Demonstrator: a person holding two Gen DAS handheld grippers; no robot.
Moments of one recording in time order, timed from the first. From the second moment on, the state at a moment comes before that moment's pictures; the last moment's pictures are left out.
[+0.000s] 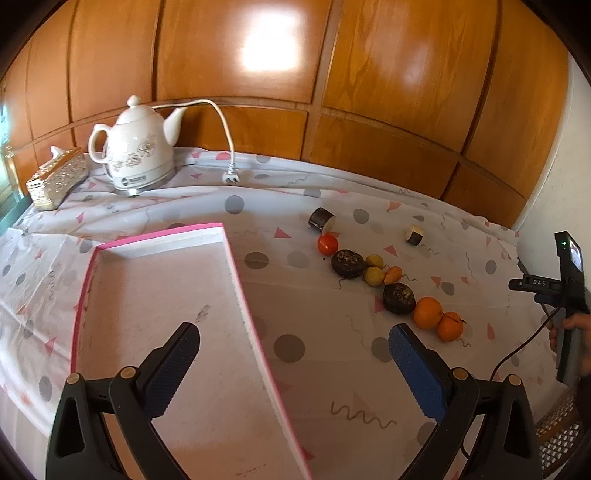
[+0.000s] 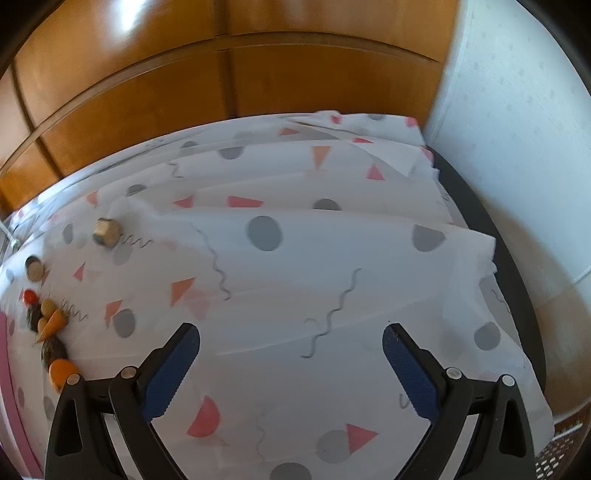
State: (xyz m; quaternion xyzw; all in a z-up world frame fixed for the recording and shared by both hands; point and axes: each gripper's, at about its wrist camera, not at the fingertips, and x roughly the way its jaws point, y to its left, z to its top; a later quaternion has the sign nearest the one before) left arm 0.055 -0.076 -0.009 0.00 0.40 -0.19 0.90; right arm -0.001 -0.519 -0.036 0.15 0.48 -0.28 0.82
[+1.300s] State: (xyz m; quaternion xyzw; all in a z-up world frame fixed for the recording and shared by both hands) left arm 0.279 -0.225 -0.079 0.10 0.50 -0.22 0.83; right arm -0.051 -0.589 -0.034 0.31 0.42 -0.40 0.75
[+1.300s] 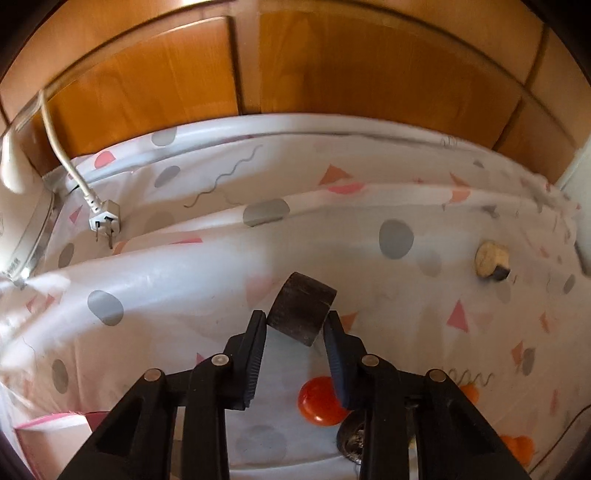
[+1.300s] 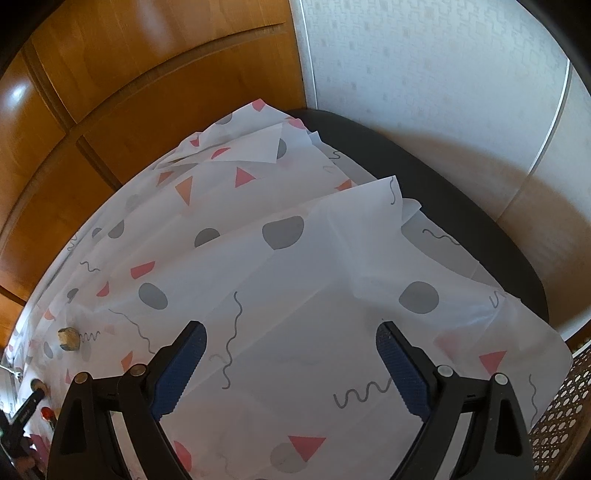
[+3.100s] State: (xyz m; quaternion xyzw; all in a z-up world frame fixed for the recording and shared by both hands) left arm 0.066 0.067 -0.008 -0.07 0.42 -0.02 0.91; right arm -0.022 -0.549 -0.032 0.21 0.46 -0.34 0.80
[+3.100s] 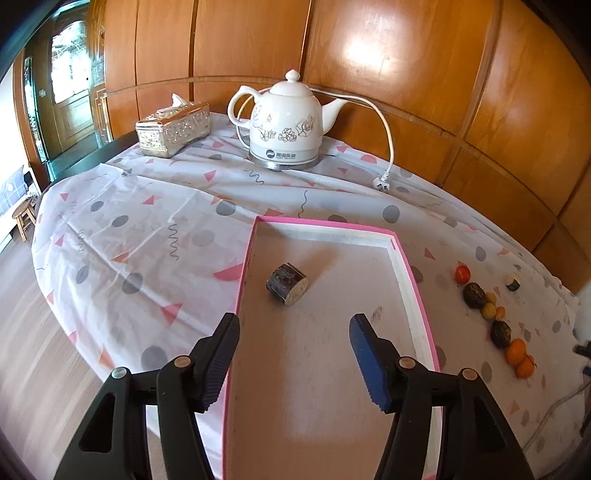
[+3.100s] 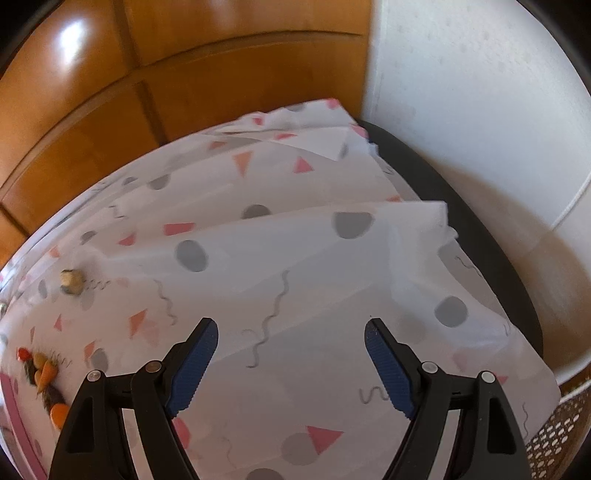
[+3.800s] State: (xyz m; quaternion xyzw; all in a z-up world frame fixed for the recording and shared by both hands) left arm 0.018 0.097 -0.018 -0.10 0.42 0.00 0.90; right arm 0.011 -0.481 -0.017 0.13 0.43 -0.18 0.87
